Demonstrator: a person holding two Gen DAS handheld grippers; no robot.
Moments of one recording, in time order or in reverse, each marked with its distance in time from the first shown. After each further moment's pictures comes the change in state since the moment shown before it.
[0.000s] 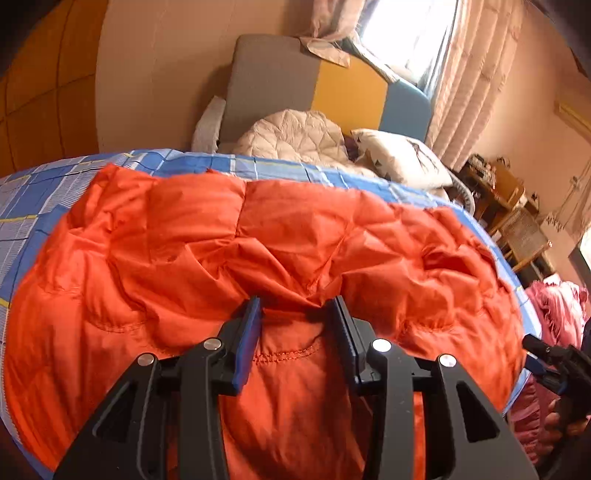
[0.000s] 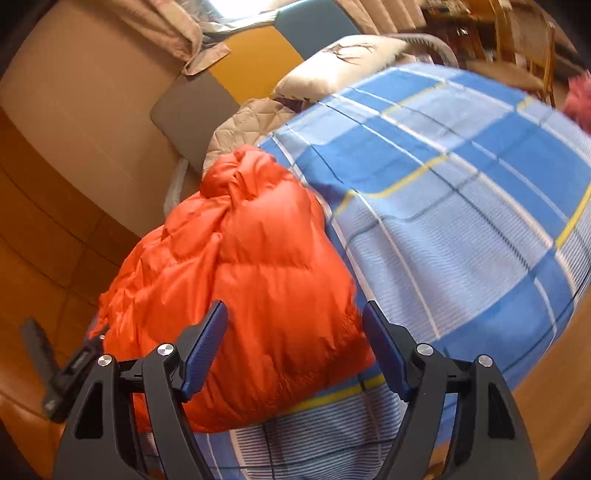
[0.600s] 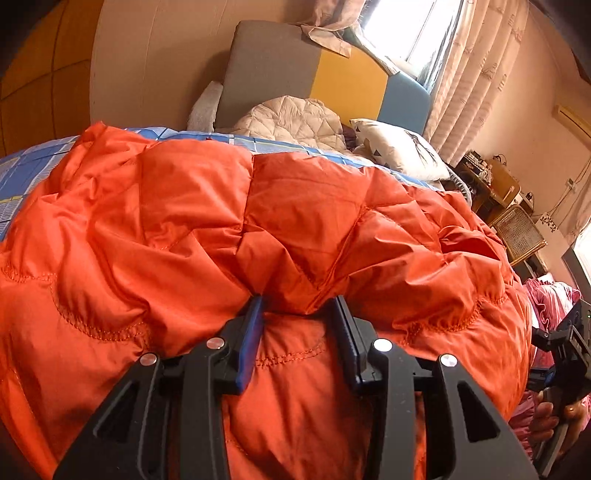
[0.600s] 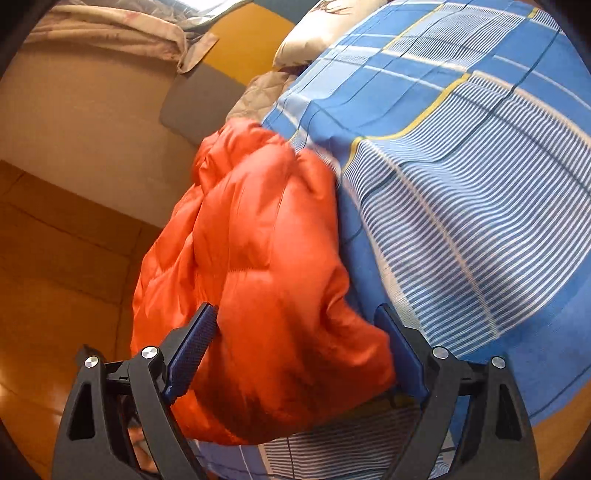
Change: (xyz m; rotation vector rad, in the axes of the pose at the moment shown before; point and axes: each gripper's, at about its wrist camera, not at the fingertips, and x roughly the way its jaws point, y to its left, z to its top) left arm 0.022 0.017 -0.010 -0.026 0.028 -0.046; right arm 0.056 -0.030 0.012 0.157 0.134 0.230
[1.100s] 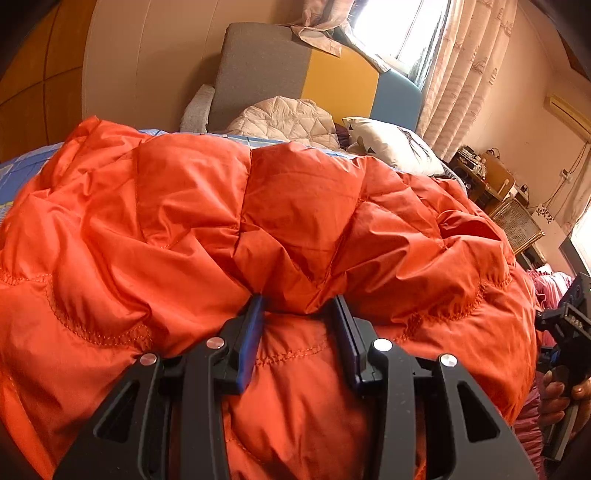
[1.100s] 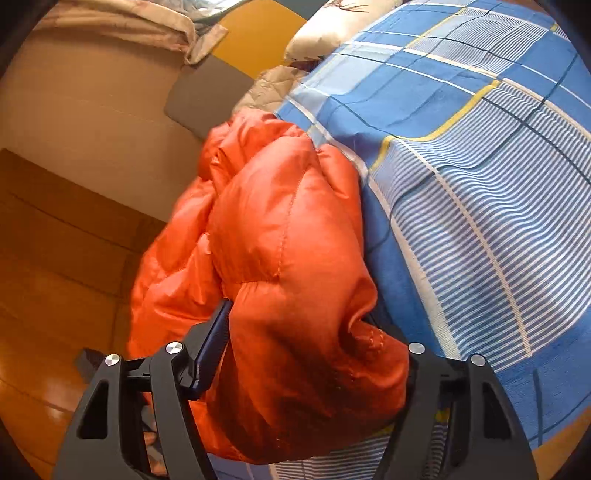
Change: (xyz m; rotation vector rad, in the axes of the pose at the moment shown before) left arm 0.006 0.001 -0.007 0.035 -0.009 -0.020; right arm 0.017 0.022 0.003 -0.053 0.001 -0.073
